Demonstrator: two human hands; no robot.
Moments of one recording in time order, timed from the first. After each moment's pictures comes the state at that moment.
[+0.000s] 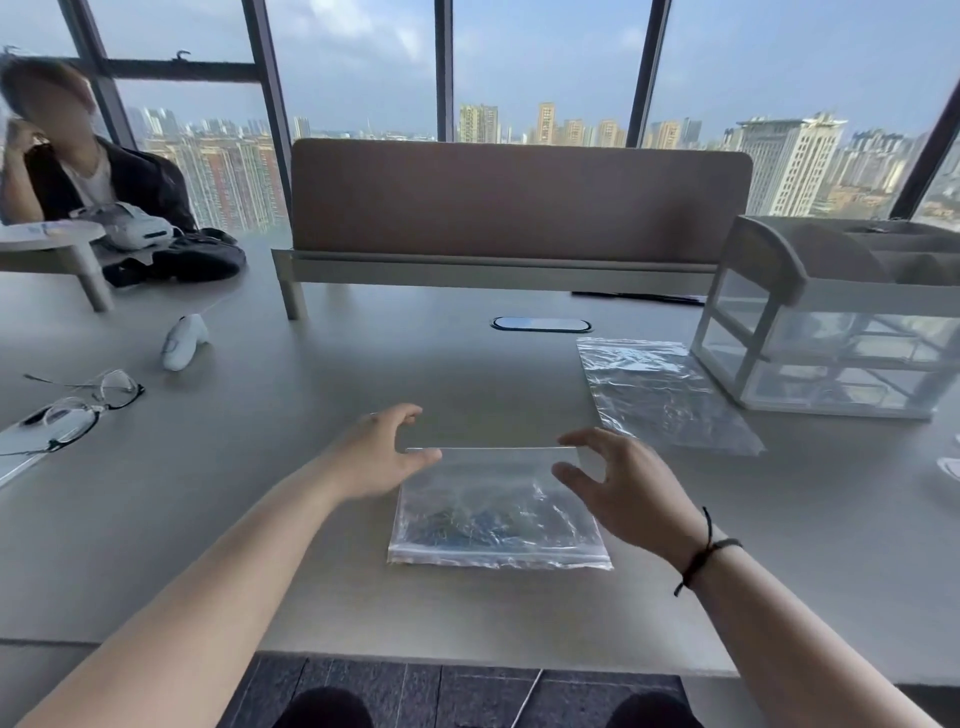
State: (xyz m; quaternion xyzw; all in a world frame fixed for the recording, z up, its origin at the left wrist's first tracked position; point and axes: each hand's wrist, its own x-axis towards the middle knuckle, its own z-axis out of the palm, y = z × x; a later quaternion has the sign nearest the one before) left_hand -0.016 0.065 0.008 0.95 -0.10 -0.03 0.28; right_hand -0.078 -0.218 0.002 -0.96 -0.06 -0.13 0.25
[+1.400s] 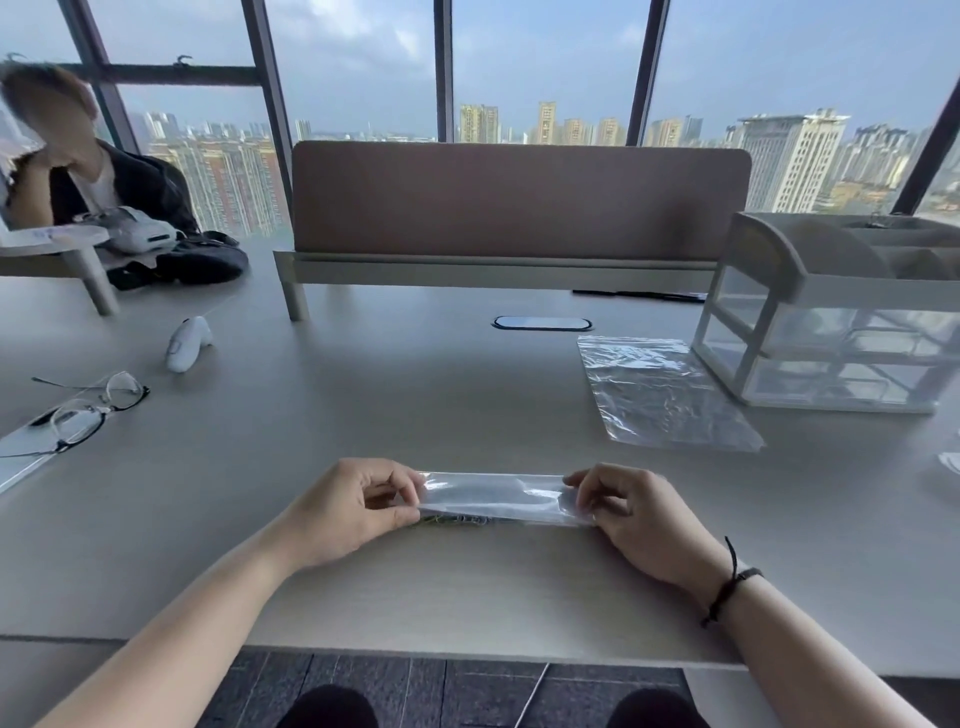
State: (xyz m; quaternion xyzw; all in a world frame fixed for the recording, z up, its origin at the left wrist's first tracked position) left_hand -0.059 0.095 -0.025 0.85 -0.22 -0.02 0.48; right_hand -0.092 -0.236 -0.030 -0.91 -0.11 -0.10 0.39
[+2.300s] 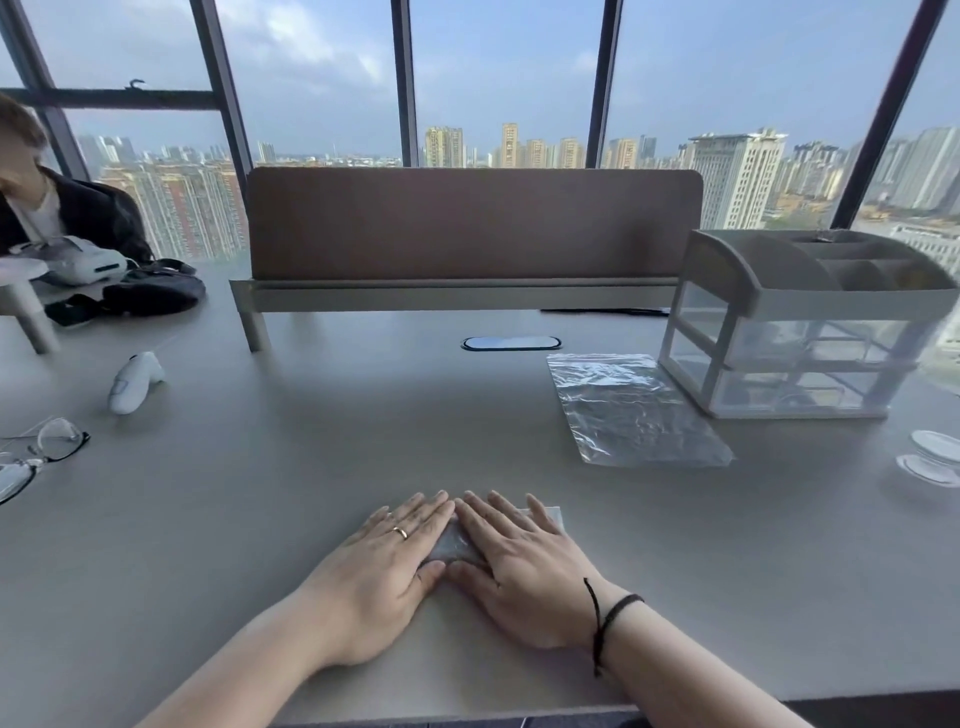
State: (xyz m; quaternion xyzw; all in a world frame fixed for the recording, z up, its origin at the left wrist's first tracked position) left_hand -0.068 0.044 -0.035 0.95 -0.30 -0.02 0.10; right_hand -0.089 -0.159 -0.034 -0.98 -0.19 0.01 0.10
